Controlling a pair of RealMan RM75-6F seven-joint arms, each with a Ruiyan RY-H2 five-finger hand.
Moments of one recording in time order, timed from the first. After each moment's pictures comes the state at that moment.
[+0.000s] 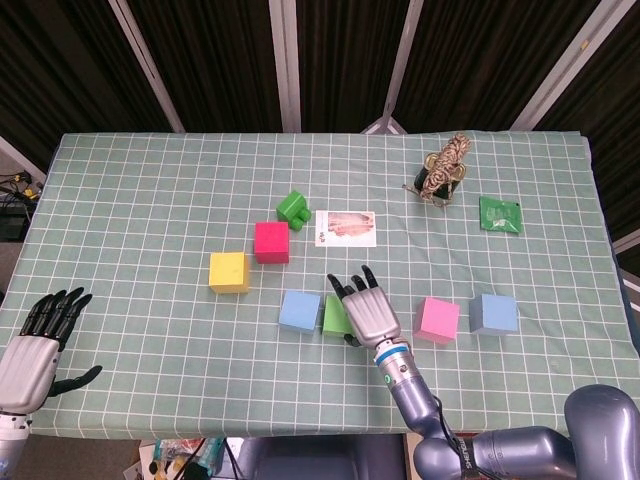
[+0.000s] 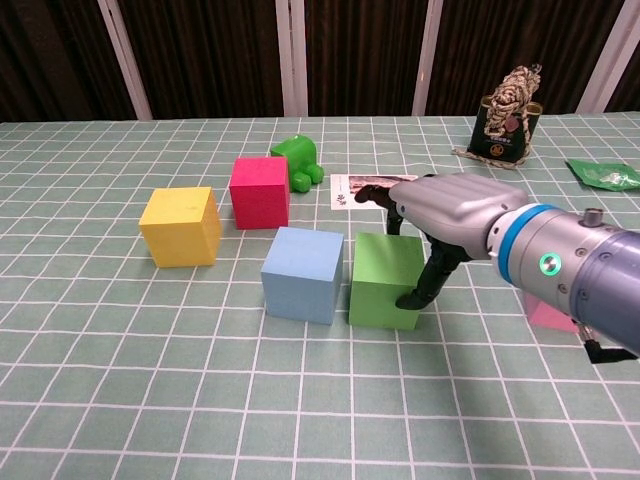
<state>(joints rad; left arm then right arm) -0.07 -1.15 0.03 -1.66 1.66 1.56 0.03 0.80 -1.68 0.15 -1.78 -0.79 1.24 -0.87</state>
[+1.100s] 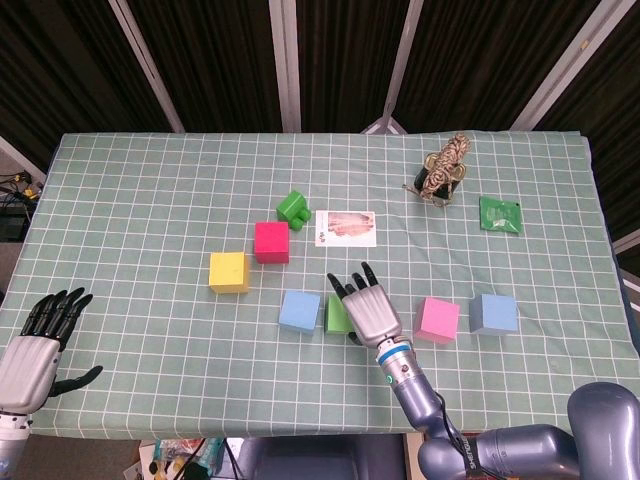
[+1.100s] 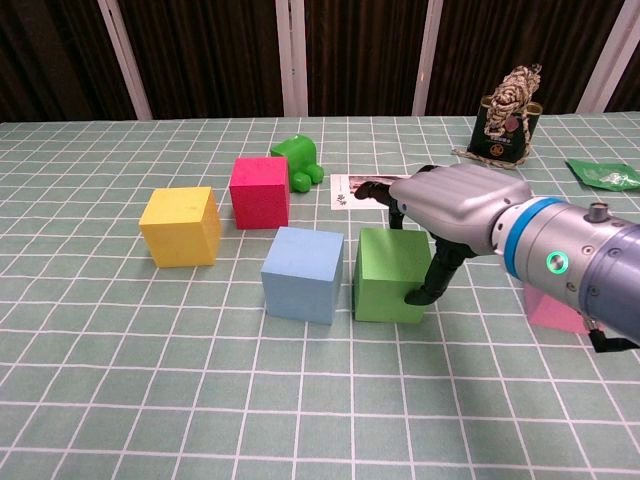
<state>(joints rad) -0.06 -1.15 0.03 -1.66 1.66 1.55 0.03 0.81 -1.66 0.13 -1.78 -0.82 1.24 -0.92</state>
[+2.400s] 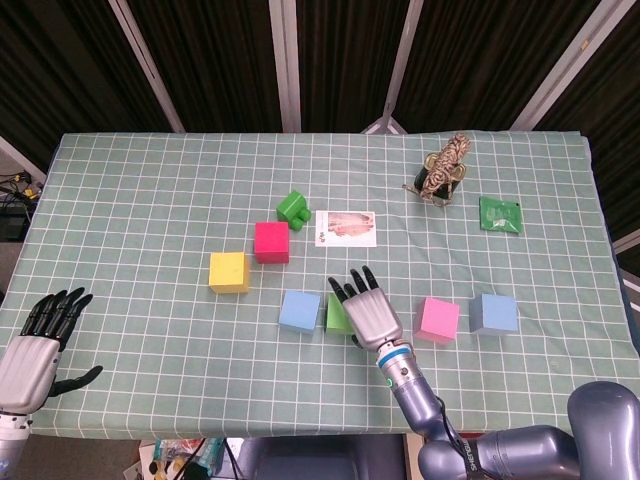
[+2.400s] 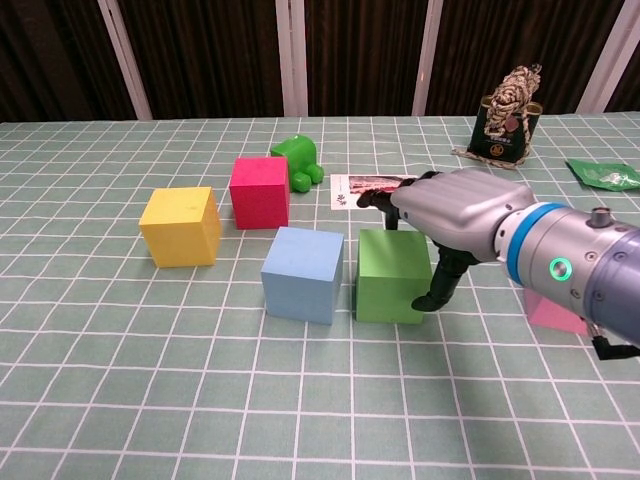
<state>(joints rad) -0.06 -1.15 0.03 -1.66 1.66 1.55 0.03 0.82 -1.66 0.12 -1.82 -0.79 1.26 -0.96</state>
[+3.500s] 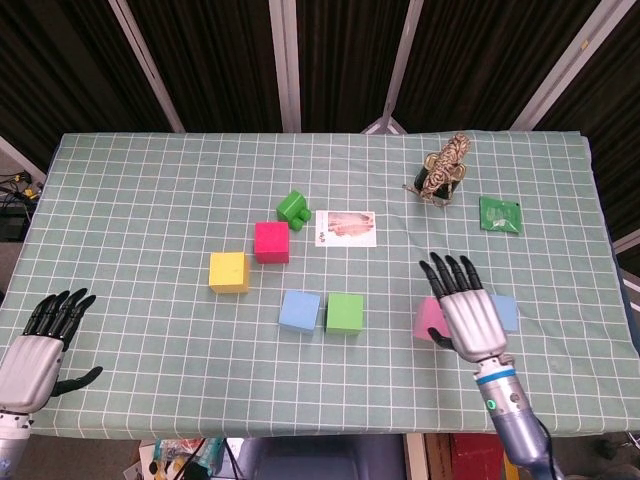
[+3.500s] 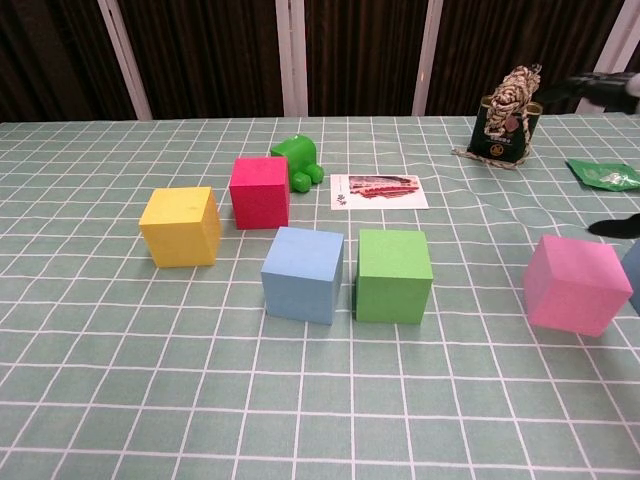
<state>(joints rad) -0.07 -1.14 0.03 -1.68 1.65 1.52 0.08 0.53 -1.23 -0.06 -2.01 -1.21 1.48 -0.57</state>
